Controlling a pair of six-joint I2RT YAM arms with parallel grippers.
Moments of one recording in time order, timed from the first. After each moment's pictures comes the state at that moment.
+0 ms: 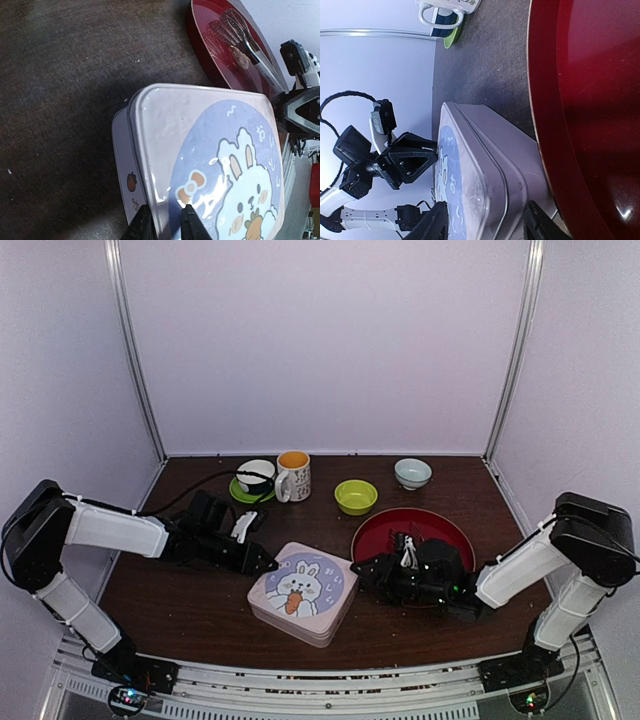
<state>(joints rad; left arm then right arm) -0.64 1.56 0.70 0.05 0.49 -0.35 0.94 1.64 0.42 0.86 -0.05 1.34</state>
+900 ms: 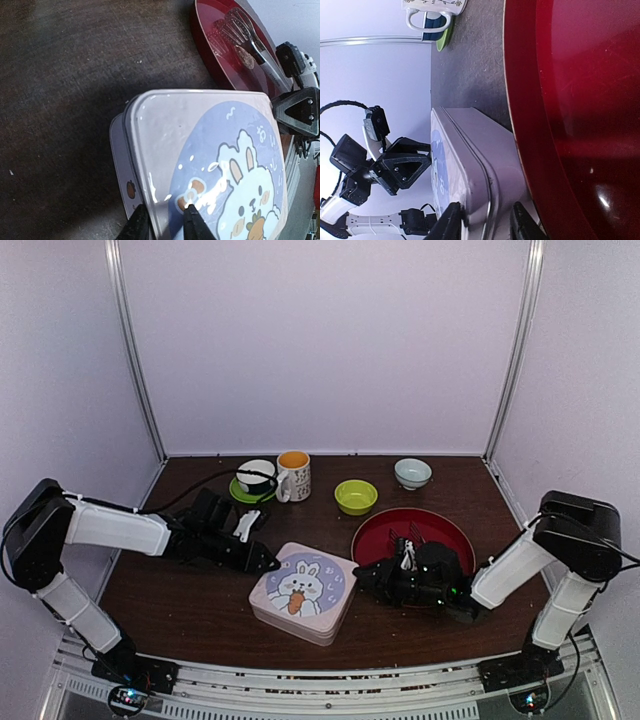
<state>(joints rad) -0.66 1.56 0.73 0.01 0.45 -0.35 0.92 1.73 0.41 0.96 -0.08 1.40</state>
